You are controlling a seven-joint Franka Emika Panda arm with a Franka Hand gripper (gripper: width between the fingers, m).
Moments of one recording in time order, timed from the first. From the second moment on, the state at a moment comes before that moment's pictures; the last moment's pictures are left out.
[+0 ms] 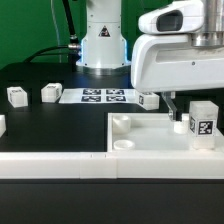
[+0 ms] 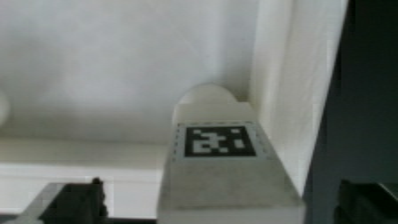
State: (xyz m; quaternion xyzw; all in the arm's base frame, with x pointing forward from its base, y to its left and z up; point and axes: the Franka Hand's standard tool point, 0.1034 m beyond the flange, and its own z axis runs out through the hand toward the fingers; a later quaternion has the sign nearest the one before) arm 0.676 0.103 0.072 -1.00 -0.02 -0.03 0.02
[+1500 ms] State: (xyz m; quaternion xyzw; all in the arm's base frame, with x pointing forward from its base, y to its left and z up) arm 0.675 0.101 0.071 -0.80 0.60 0.02 0.08
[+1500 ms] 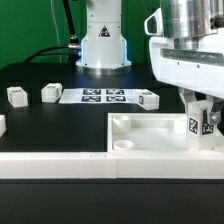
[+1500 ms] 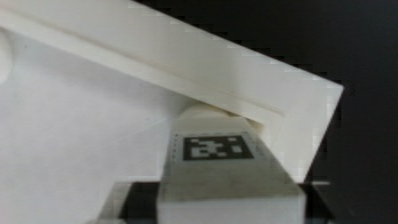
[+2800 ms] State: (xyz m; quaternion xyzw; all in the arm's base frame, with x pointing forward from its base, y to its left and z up) arm 0.679 0.112 0.082 -0.55 0.83 0.04 0.09
